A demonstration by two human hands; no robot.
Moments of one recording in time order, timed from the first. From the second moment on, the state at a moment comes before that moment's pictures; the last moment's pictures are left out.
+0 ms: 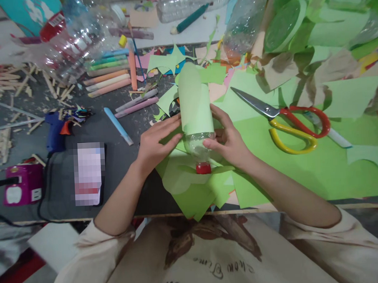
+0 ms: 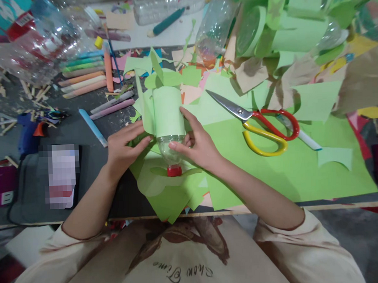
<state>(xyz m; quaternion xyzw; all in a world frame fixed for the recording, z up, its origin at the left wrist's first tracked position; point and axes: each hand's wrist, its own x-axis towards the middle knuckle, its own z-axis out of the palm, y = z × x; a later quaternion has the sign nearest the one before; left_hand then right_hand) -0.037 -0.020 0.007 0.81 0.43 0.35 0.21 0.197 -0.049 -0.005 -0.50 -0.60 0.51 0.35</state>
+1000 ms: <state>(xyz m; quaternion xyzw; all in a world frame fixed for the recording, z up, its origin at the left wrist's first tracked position) -0.018 -0.047 0.019 0.89 0.21 0.40 0.07 0.193 -0.050 0.004 -0.53 -0.61 0.48 0.34</state>
